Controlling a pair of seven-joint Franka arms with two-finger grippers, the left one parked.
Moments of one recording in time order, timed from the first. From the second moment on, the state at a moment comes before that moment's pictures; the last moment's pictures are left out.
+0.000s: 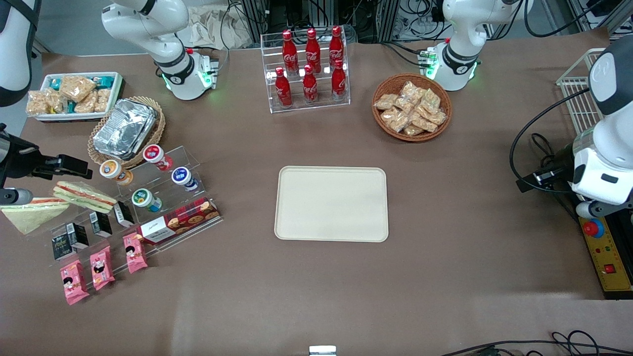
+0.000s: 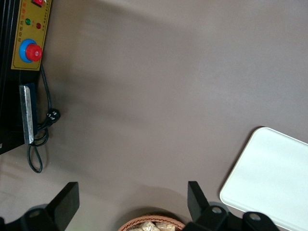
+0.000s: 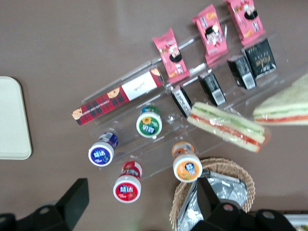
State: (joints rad) arm 0.17 0.15 -0.27 -1.47 0.06 1.47 -0.03
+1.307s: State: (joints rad) arm -0.09 0.22 -0.37 -1.47 0.04 1.64 0.48
